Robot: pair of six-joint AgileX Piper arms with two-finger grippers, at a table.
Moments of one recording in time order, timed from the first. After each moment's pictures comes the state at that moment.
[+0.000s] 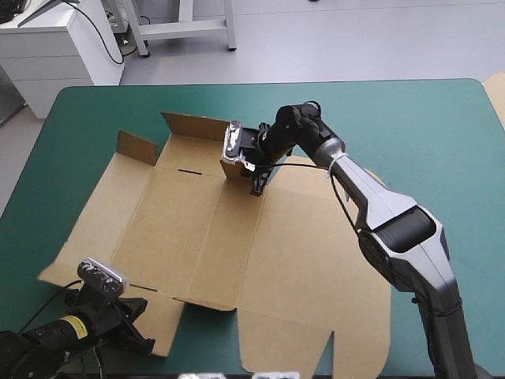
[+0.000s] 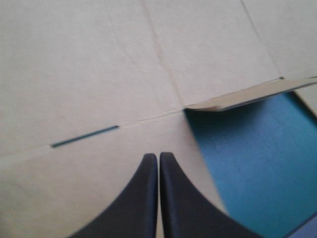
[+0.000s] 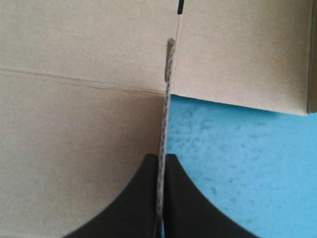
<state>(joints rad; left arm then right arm) -0.41 0.51 -0.47 -0.18 0.89 0.17 0.52 2.23 -2.13 0.38 1.08 -1.10</state>
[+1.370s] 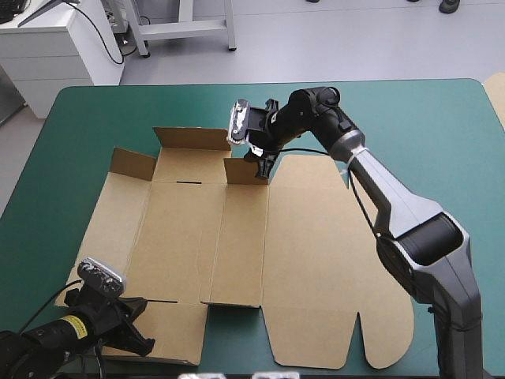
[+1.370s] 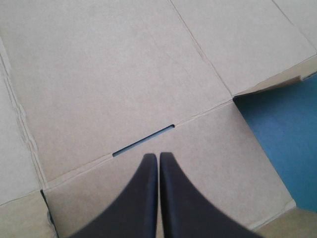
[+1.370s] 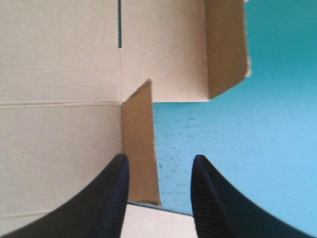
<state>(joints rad) -0.41 0.51 -0.47 -0.18 0.88 0.17 0.51 2.09 -2.13 0.33 1.06 -1.05</state>
